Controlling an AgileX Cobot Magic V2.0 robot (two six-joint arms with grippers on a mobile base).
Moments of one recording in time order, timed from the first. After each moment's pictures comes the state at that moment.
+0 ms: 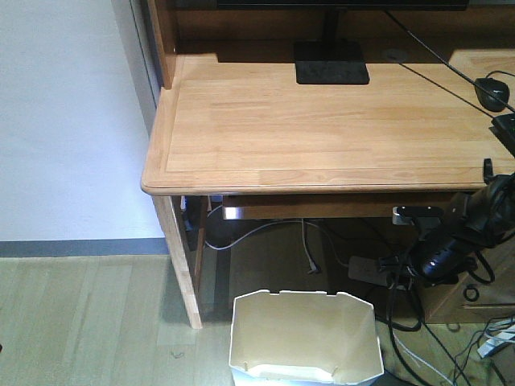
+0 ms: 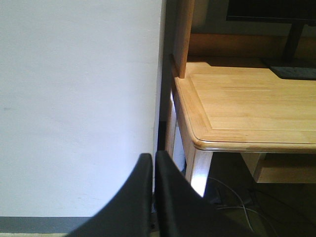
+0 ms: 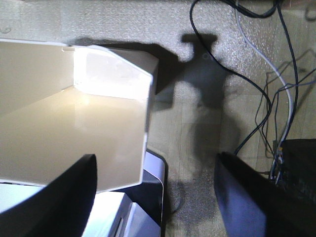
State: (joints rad) left arm 0.01 -0.01 0.03 -0.04 0.27 -0.04; right arm -0.06 2.26 -0.90 0.30 0.25 -0.40
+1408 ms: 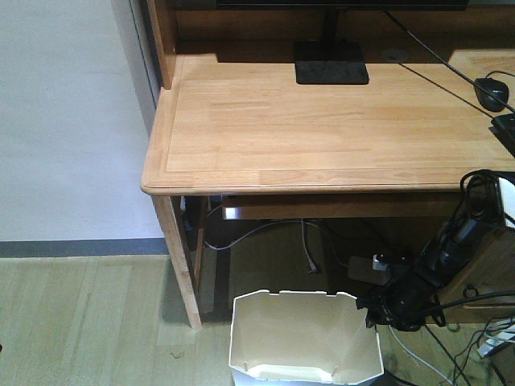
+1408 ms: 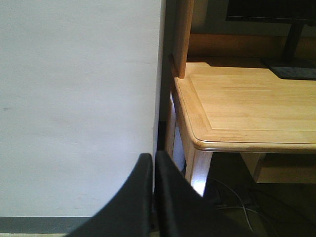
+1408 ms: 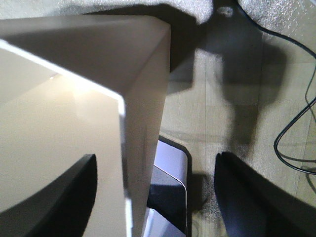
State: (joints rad) left arm 0.01 -0.01 0.03 -0.04 0.27 -0.04; right arm -0.08 2.84 -1.26 0.66 0.22 -0.71
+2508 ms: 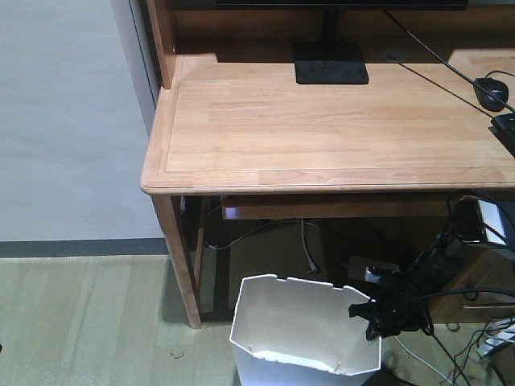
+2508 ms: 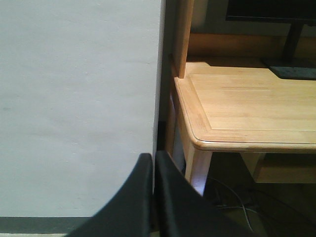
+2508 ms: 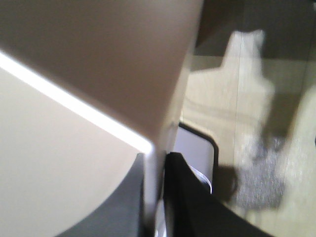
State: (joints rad) left arm 0.01 -0.01 0.03 -0.04 0.27 -0.04; right arm -0.11 3.02 -1.48 0.70 0.40 -0.75
